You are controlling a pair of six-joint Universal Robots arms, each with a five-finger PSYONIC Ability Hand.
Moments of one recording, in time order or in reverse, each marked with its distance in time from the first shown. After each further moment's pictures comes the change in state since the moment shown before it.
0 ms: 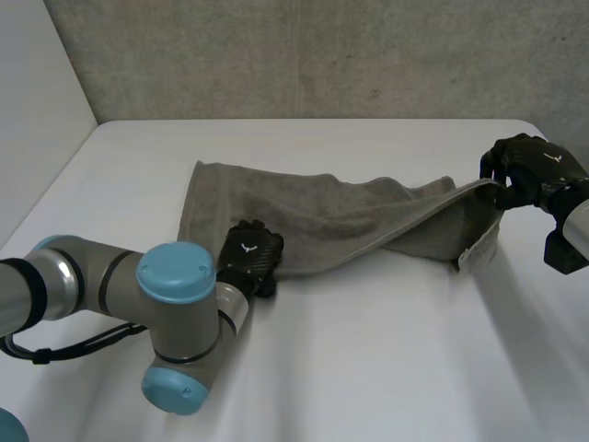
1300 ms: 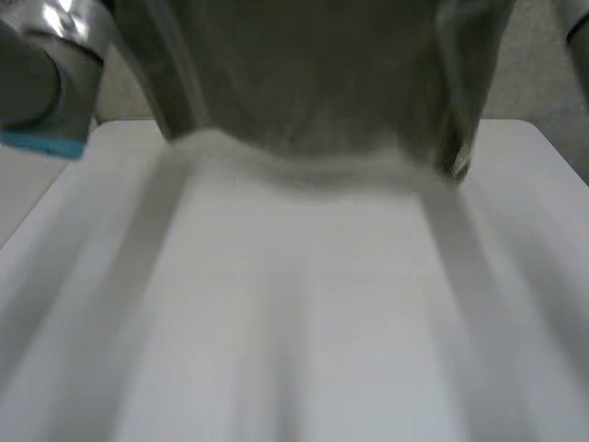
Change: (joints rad) left arm 0.331 0.246 0.589 0.208 0.302 0.391; right arm 0.249 0.242 -0.916 -0.040 0.253 -0.643; left_hand 0.353 0.381 0.000 0.000 0.412; right_hand 0.000 0.000 0.000 0.000 0.000
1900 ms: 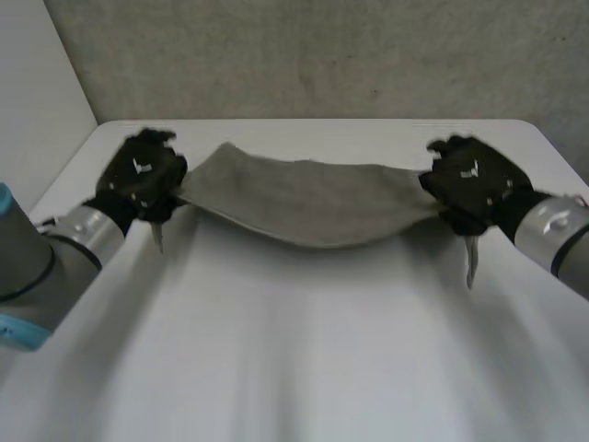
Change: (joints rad) left arm 0.124 0.153 -0.831 -0.147 0.170 -0.086; right arm -0.136 -0.215 0.895 0.110 -0.405 -0.159; left_hand 0.000 0.001 0.000 0.000 0.009; right_hand 0.000 0.000 0.000 0.000 0.000
